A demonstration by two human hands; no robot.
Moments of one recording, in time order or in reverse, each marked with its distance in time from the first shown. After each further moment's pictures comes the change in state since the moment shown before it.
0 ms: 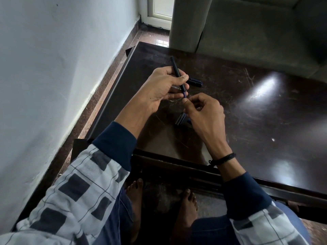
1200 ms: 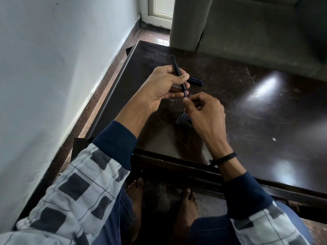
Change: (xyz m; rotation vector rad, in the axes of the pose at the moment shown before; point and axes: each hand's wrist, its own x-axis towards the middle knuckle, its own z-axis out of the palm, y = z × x) left_hand -0.001 0.001 0.000 0.014 0.006 0.000; right_hand 0.000 0.001 0.001 -0.025 0.007 -0.001
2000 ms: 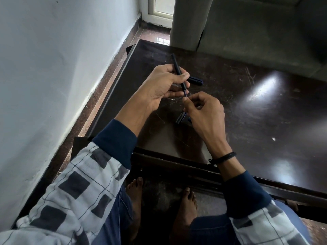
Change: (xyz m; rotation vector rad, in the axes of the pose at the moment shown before) left_hand -0.001 0.001 0.000 -0.003 -0.001 0.000; right_hand -0.001 -0.002 0.000 0.012 -0.005 0.004
